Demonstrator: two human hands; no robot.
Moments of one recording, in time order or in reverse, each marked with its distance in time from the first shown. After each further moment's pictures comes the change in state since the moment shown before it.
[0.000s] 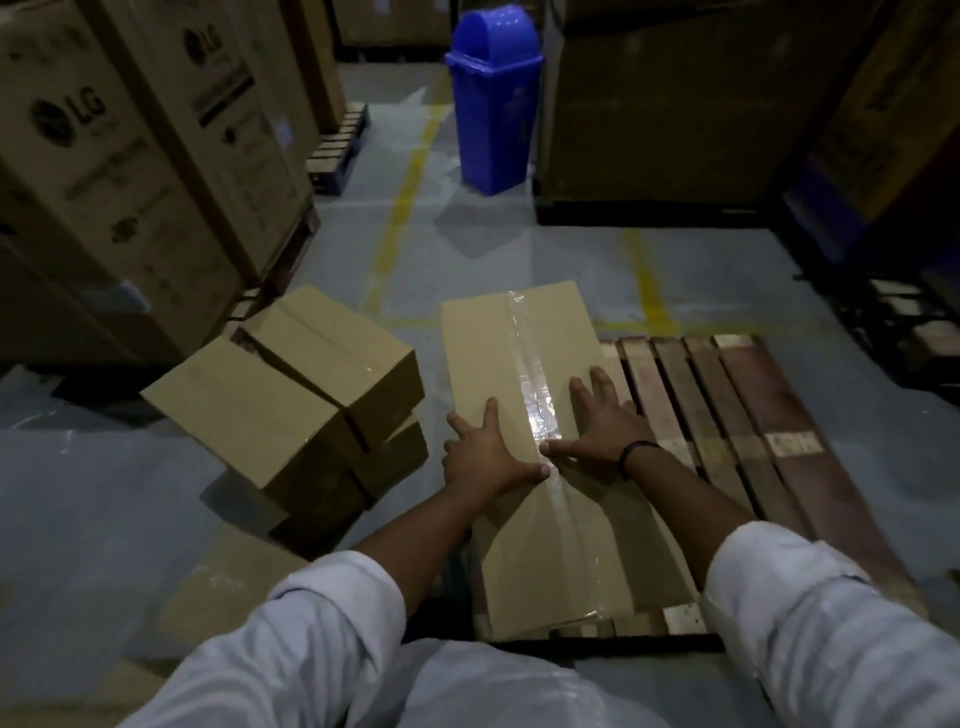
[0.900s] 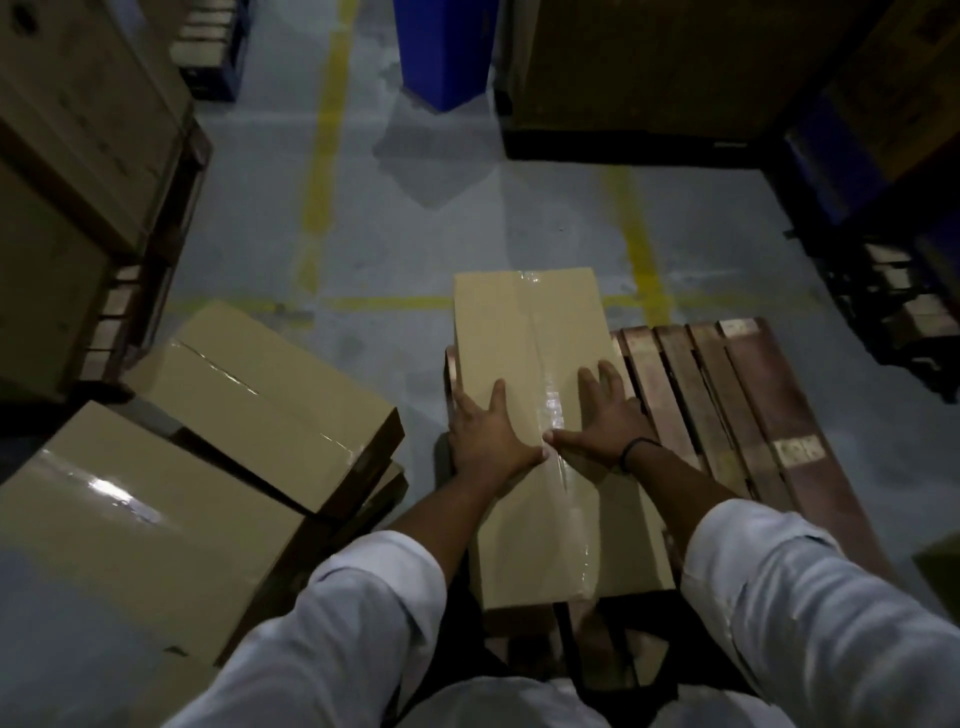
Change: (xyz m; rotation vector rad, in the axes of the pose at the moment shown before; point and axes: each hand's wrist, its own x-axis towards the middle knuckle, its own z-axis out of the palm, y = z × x) left_hand 0.387 -0.011 -0.062 0.005 -0.156 0.060; right_hand 0.348 -0.060 -0.025 0.054 -0.074 0.233
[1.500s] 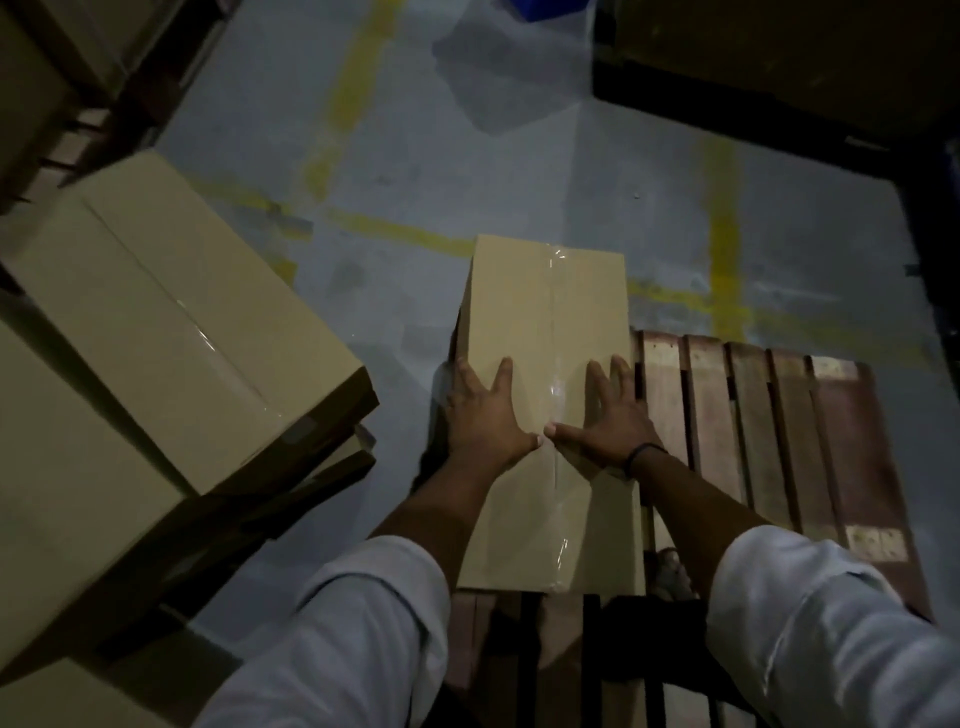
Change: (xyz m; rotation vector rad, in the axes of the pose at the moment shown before) left_hand 0.186 -0.051 0.150 -0.004 0.029 -0.110; right_hand 0.216 0.068 0.145 0.025 -0.093 -0.093
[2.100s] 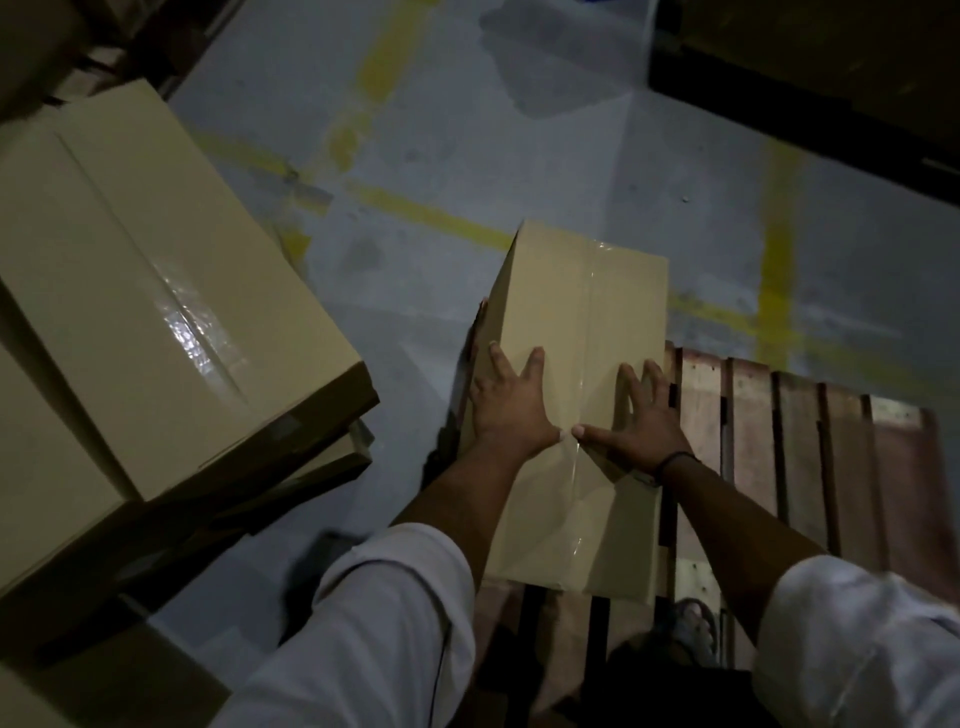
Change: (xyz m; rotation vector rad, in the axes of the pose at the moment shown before) left_hand 0.088 -0.001 0.033 0.005 -0.044 0.031; right_hand 0.099 0.040 0.034 0.019 0.016 -0.041
